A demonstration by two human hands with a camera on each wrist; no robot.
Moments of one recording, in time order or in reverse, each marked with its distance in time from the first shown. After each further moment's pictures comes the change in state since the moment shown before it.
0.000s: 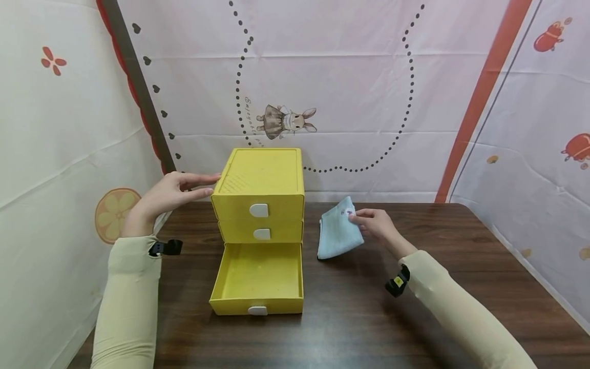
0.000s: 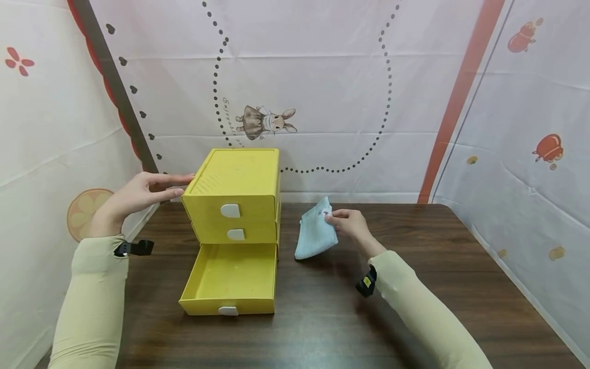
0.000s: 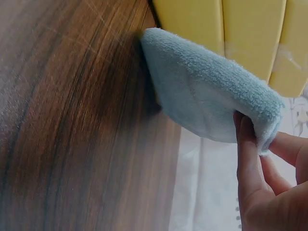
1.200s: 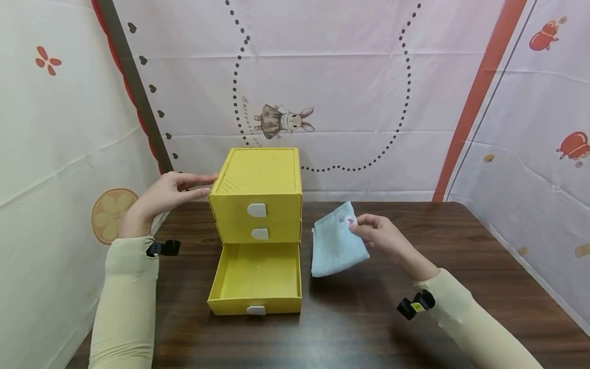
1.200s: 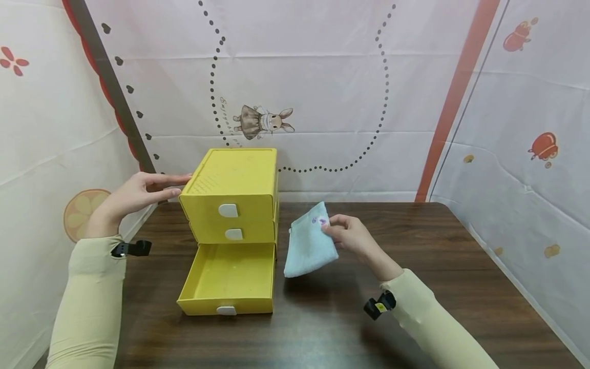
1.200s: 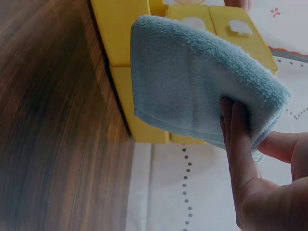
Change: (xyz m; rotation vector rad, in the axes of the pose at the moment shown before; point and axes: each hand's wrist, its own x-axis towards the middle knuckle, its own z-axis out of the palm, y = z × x) left_hand 0.000 0.002 0.000 -0.015 -0.001 0.015; right_hand -0.070 -0.020 -0.007 0.025 -0.221 -0.170
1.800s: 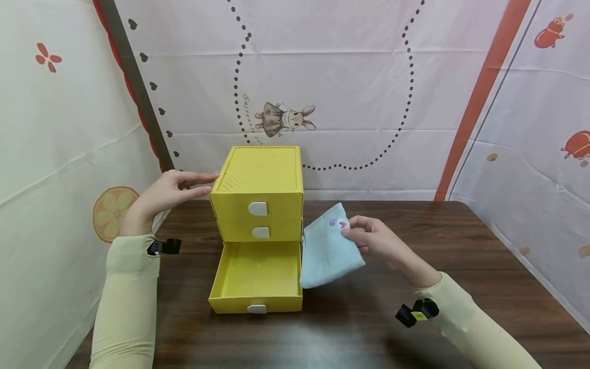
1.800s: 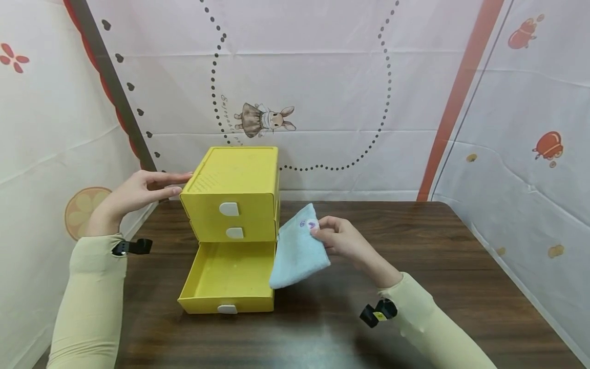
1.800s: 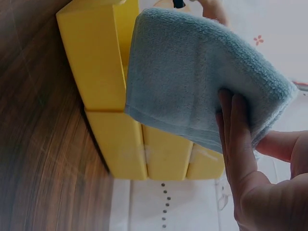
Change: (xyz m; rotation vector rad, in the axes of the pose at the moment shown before) left_hand 0.000 0.000 0.001 0.004 0.000 0.000; right_hand -0.015 -0.019 0.018 0.118 -0.139 -0.023
